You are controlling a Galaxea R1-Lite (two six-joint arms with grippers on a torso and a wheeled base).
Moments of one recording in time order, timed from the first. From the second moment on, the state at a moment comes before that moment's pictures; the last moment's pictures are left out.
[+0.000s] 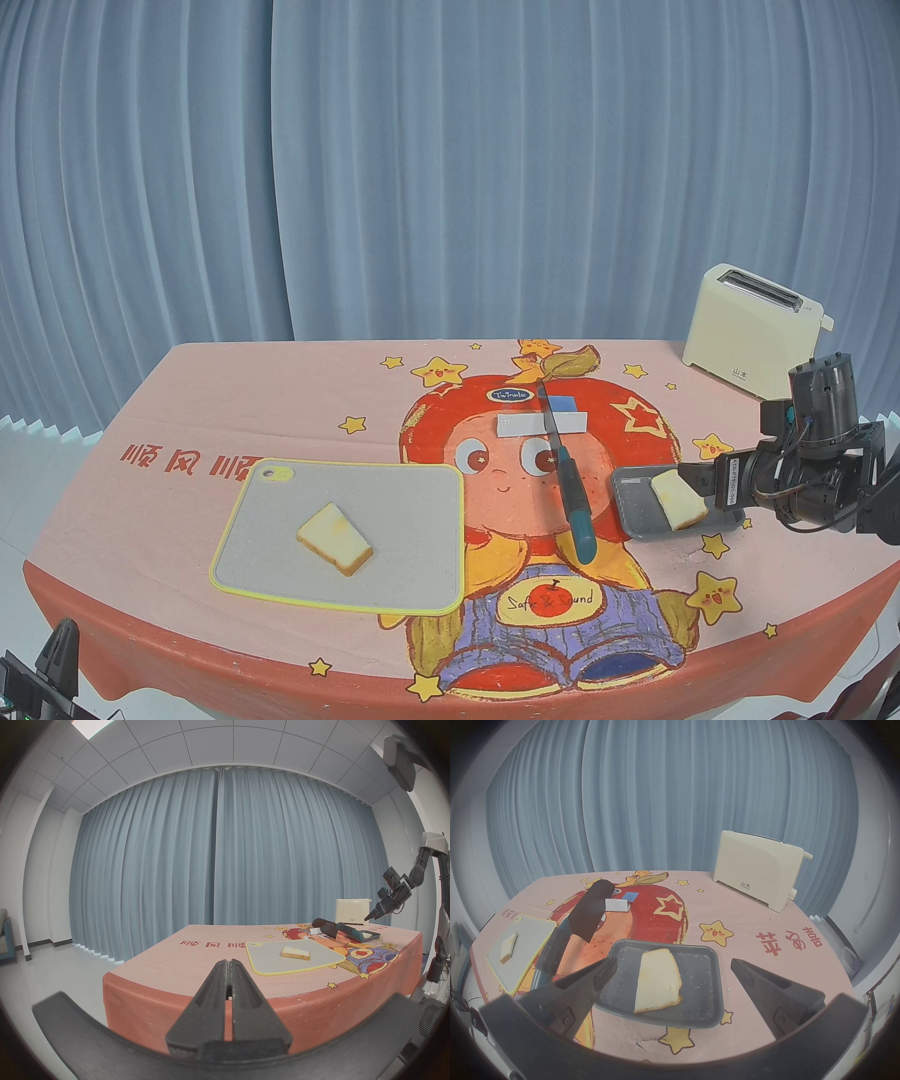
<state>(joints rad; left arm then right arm) 0.00 0.02 -0.02 0.00 0.00 0.00 0.41 1.57 -0.64 -0.26 -0.32 0.22</state>
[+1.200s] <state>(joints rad) 0.00 0.02 -0.02 0.00 0.00 0.00 0.55 1.50 -0.63 -0.26 -0.33 0.22</state>
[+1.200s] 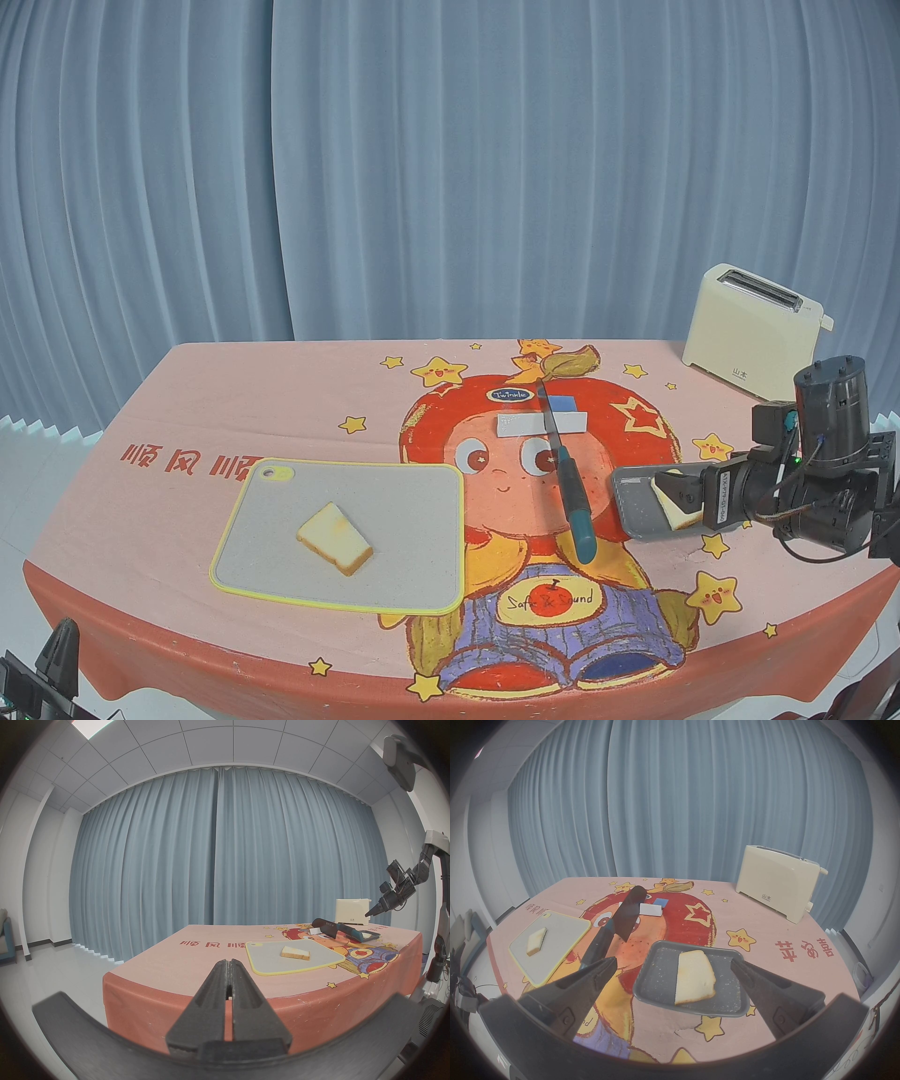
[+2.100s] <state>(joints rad) 0.00 0.02 -0.02 0.00 0.00 0.00 0.60 1.46 -0.63 -0.26 -0.34 0.22</state>
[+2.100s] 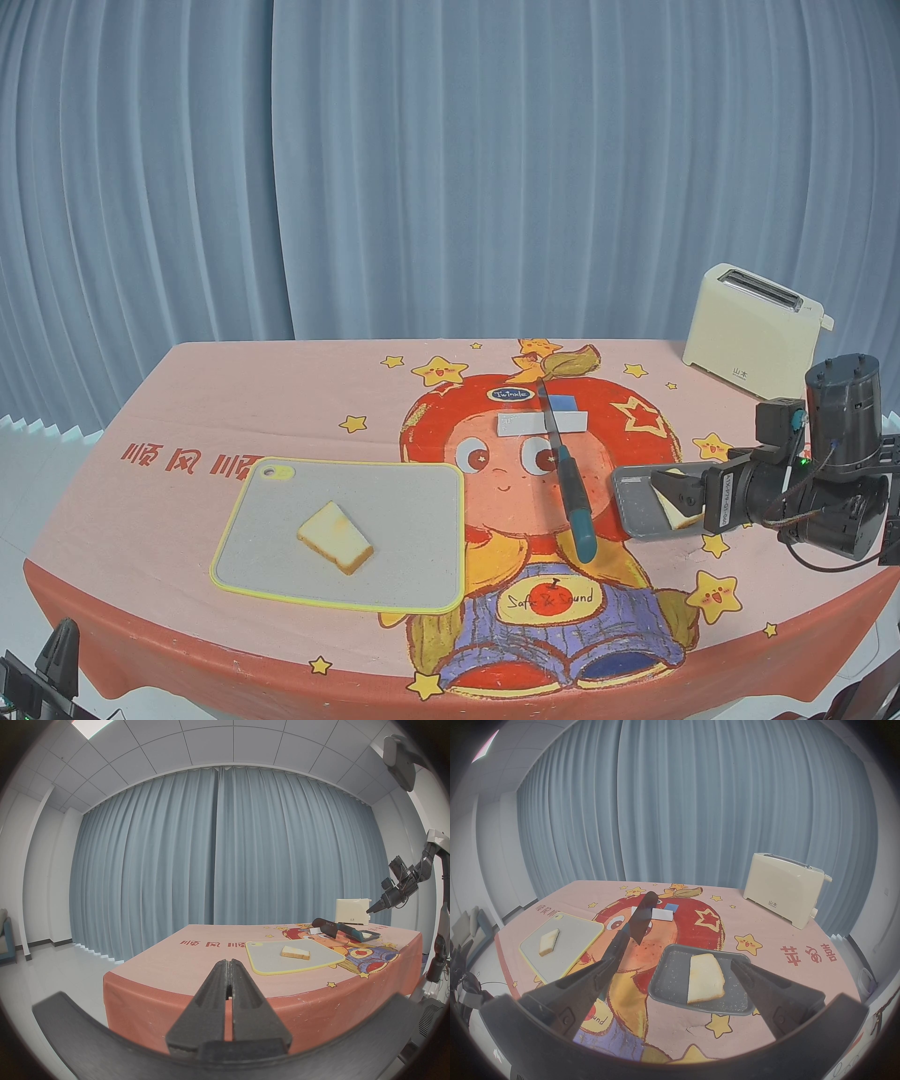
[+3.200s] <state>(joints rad) 0.00 0.02 -0.02 0.00 0.00 0.00 0.64 1.45 -0.62 -0.26 -0.34 0.22</state>
